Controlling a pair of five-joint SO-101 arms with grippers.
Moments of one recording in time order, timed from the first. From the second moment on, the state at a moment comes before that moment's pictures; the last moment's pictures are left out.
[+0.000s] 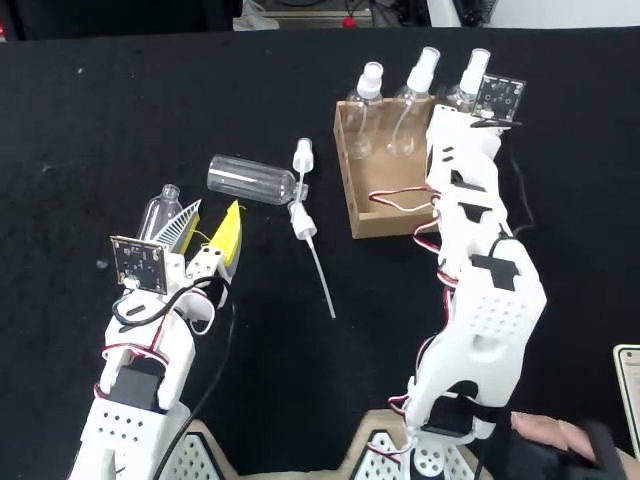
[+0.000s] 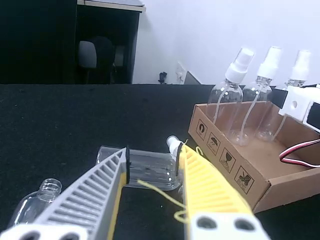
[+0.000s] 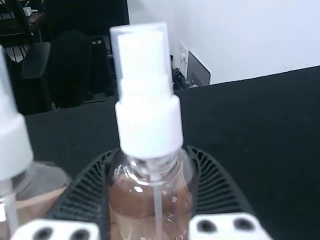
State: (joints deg) left arm 7.6 -93.8 96.6 10.9 5.4; right arm 11.8 34.1 13.6 -24.6 -1.8
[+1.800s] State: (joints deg) left arm 7.6 -93.8 96.6 10.9 5.4; right arm 11.6 34.2 13.6 -24.9 -1.6
